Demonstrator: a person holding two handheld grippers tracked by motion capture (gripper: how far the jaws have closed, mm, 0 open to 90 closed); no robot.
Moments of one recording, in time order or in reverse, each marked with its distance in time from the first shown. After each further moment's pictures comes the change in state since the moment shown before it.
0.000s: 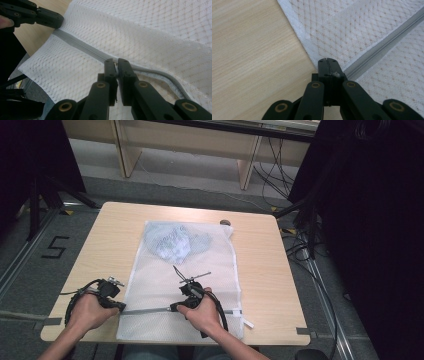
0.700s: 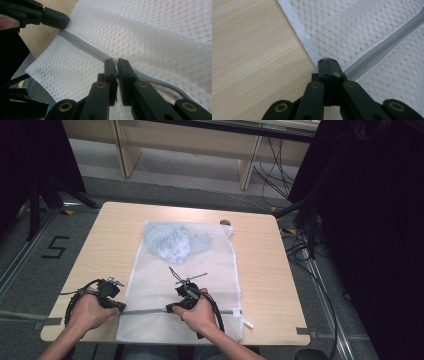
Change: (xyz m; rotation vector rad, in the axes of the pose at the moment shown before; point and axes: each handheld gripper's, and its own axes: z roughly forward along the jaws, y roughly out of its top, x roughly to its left) left arm 0.000 0.000 0.000 -0.001 -0.001 0.001; right arm 0.006 0.001 0.007 -0.007 0.023 -0.021
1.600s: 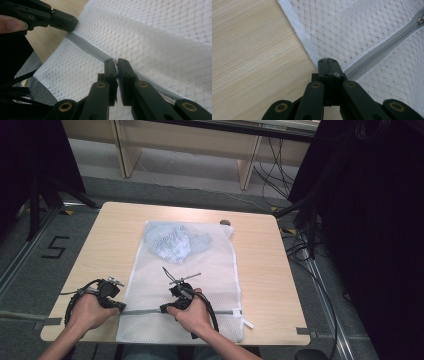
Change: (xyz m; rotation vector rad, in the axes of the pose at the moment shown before) left arm 0.001 0.000 0.000 0.006 -0.004 0.005; right arm 0.011 0.005 0.010 -0.004 0.020 -0.014
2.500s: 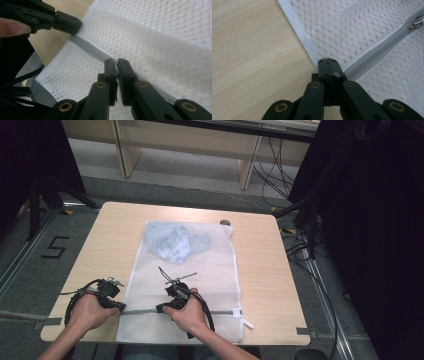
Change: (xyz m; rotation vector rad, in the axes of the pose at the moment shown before) left arm -0.001 0.000 0.000 -0.004 0.003 -0.002; right arm 0.005 0.005 0.009 -0.007 0.019 -0.042
